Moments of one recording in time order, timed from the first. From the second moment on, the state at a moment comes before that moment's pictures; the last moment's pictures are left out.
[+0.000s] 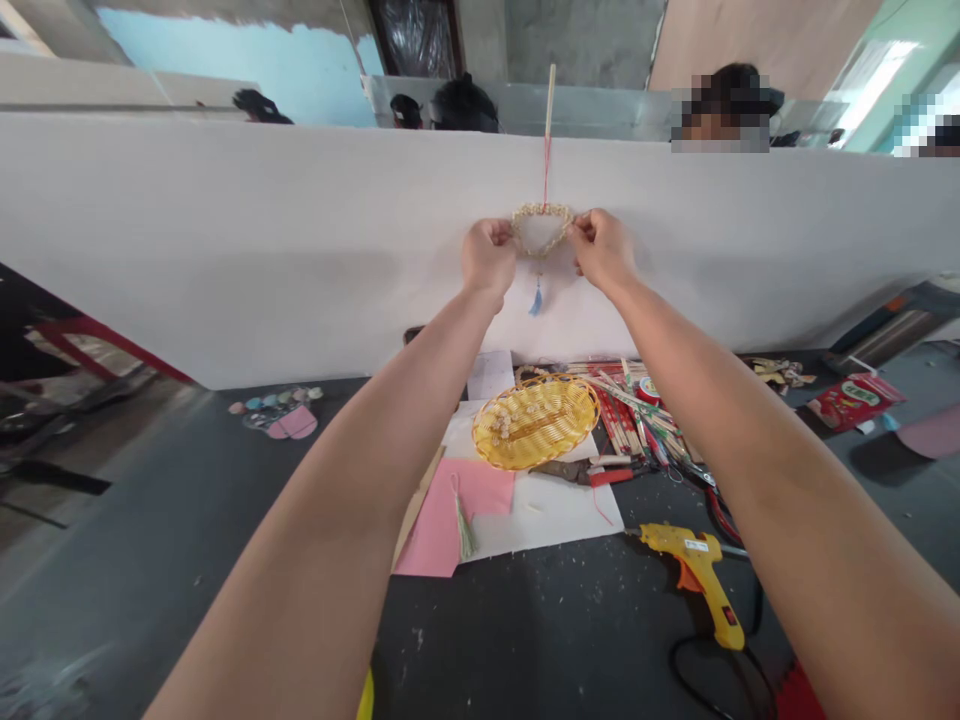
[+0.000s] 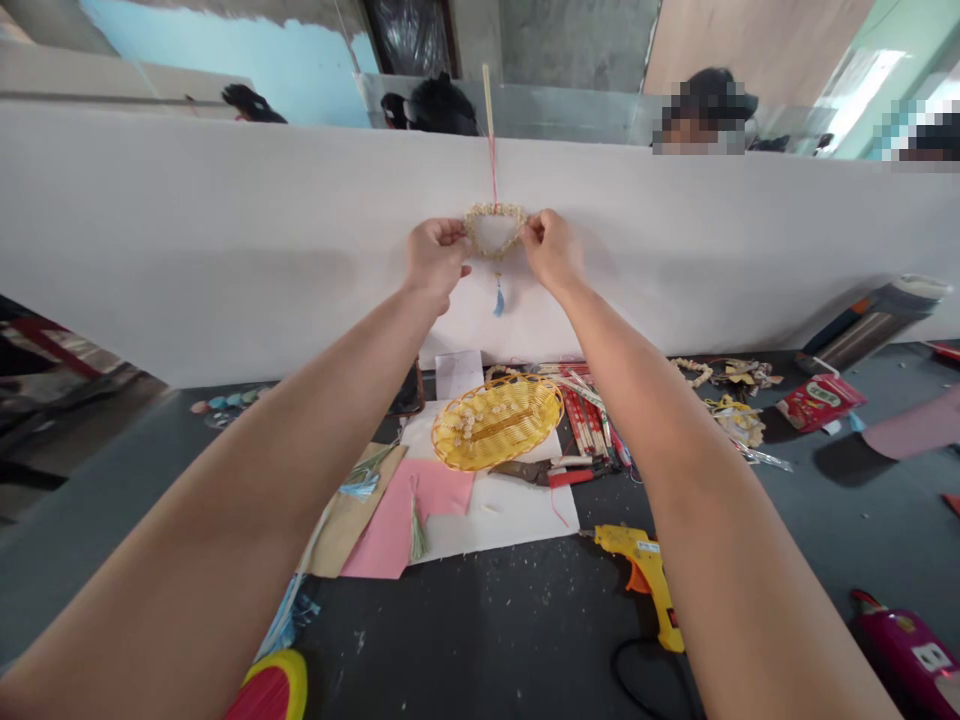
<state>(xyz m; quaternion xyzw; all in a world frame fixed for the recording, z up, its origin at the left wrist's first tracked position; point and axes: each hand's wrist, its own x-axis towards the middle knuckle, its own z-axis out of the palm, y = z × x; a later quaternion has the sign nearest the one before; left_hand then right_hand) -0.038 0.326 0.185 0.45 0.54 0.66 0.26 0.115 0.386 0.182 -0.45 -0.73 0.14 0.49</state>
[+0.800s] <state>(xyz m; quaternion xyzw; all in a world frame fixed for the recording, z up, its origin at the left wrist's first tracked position) -0.051 0.333 0.180 0.54 0.53 0.63 0.18 0.117 0.384 0.185 -0.46 -0.74 0.15 0.47</state>
